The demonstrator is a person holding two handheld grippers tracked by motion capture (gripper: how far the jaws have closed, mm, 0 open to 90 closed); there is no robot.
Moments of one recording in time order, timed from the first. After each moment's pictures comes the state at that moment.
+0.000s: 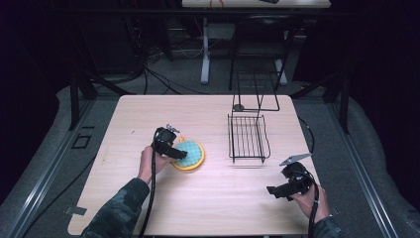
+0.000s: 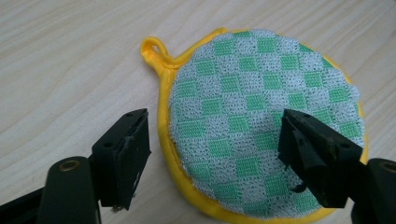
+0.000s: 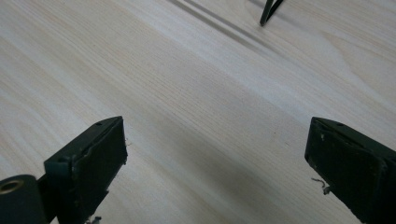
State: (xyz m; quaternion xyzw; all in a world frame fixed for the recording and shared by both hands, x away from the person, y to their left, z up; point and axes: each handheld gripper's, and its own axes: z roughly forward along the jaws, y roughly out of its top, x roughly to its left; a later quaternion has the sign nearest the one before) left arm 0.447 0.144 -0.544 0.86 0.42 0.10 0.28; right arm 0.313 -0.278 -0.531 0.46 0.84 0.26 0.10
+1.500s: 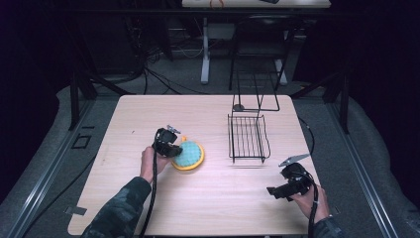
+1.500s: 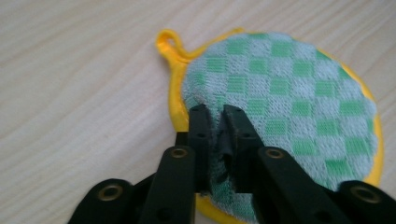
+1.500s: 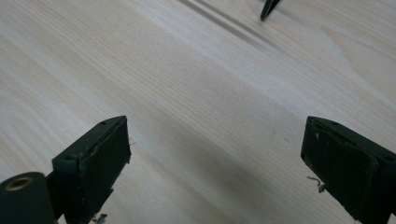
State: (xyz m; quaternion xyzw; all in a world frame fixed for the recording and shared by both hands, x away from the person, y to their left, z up) left arm 0.443 0.141 -0.545 0.85 0.43 0.12 0.27; right arm 0.313 -0.277 -0.532 0.45 0.85 0.25 0.10
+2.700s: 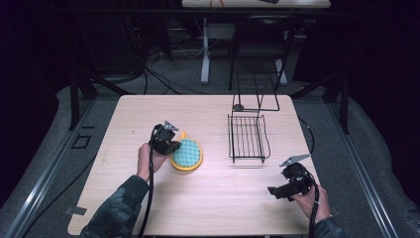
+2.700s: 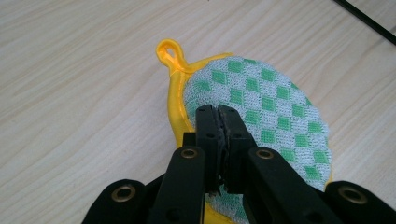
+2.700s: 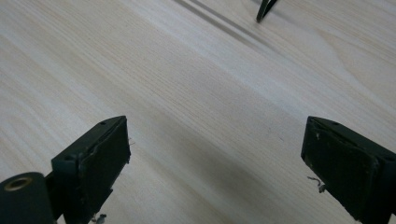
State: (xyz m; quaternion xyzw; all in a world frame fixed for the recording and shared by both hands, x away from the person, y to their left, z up) left arm 0.432 0.143 -0.516 0.85 0.40 0.15 0.30; right arm 0.311 -0.278 -0.529 0.45 0.85 0.25 0.10
